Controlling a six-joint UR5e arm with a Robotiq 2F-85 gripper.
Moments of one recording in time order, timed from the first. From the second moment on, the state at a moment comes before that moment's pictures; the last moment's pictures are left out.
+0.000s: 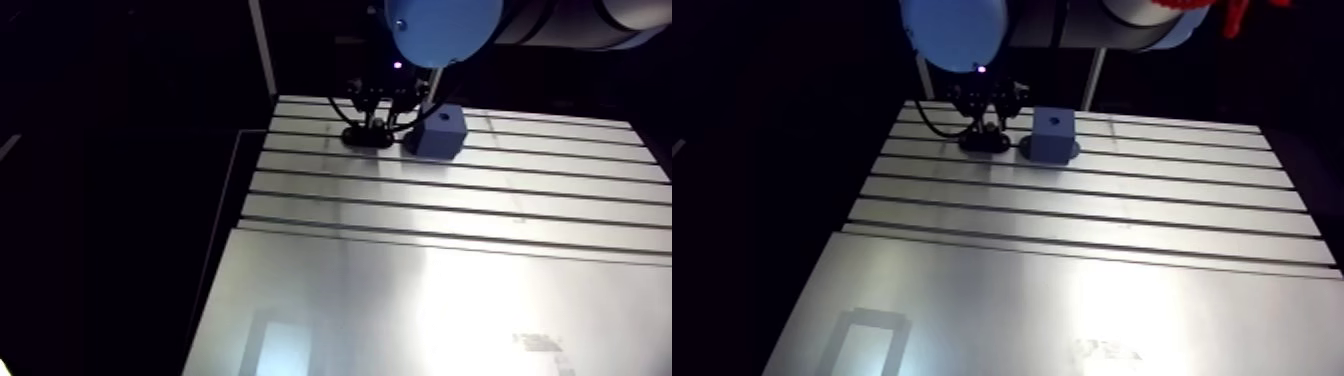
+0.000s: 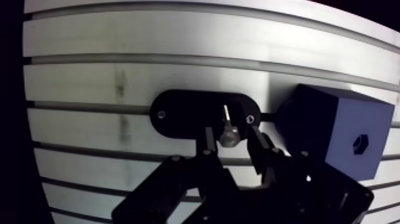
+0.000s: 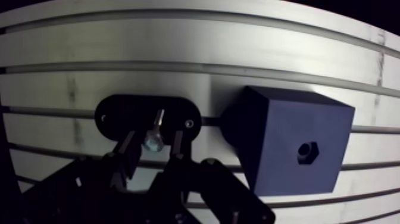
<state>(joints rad) 0.08 -1.08 1.77 -2.37 -1.57 -1.56</state>
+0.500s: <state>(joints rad) 0.07 -1.08 1.77 -2.37 -1.57 -1.57</state>
